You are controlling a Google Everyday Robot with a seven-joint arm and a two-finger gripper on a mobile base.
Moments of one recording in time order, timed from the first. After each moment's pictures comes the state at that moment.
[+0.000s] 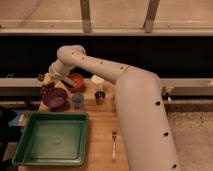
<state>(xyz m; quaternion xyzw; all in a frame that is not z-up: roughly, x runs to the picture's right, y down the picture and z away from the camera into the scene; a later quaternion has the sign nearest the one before) -0.292 -0.052 0.805 -0.39 -0.16 0.52 0.75</state>
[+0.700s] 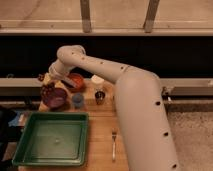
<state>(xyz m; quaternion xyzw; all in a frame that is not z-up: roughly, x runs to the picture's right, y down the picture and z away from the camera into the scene) -0.292 -0.052 0.805 -0.39 -0.16 0.52 0.75</state>
